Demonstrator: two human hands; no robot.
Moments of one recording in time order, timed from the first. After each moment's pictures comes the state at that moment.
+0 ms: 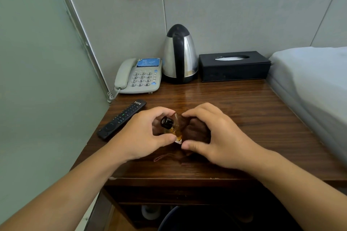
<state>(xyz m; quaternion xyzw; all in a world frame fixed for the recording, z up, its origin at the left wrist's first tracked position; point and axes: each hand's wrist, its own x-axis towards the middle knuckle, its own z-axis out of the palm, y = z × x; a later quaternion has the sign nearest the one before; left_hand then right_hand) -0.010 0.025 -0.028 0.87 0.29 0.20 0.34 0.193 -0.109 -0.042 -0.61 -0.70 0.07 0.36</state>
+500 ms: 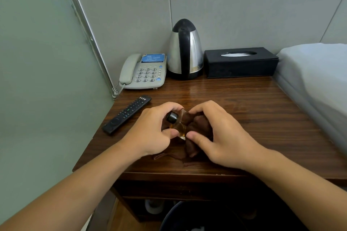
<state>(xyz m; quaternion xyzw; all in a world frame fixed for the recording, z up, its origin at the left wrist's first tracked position) -0.001 0.016 -0.032 0.88 0.31 0.21 0.29 0.184 -0.106 -0.046 -0.62 -0.69 0.06 0.37</state>
